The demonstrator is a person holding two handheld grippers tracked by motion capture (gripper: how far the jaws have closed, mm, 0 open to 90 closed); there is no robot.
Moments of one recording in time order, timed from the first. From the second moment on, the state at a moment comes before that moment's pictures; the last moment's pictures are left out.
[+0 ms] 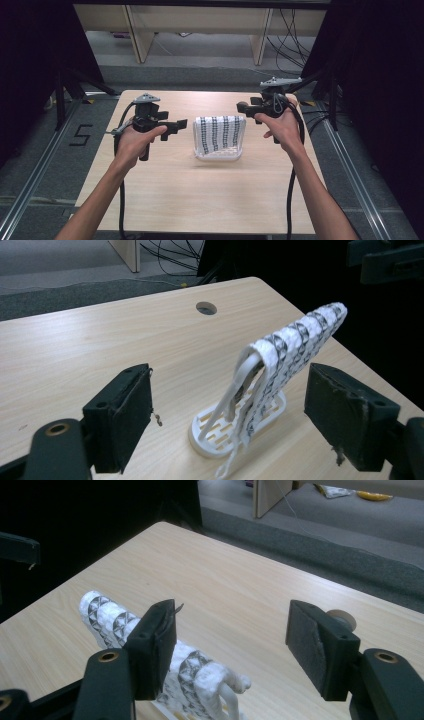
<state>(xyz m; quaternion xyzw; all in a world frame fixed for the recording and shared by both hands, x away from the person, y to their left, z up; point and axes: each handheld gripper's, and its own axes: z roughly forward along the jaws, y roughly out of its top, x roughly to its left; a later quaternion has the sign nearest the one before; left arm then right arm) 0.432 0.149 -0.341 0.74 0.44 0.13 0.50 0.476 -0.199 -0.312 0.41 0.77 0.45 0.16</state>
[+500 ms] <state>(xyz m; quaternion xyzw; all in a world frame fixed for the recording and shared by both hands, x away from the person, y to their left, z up) 0.405 0.160 -0.354 0.74 0.43 0.12 0.51 0.456 -0.198 -0.314 0.40 0.78 0.46 0.17</state>
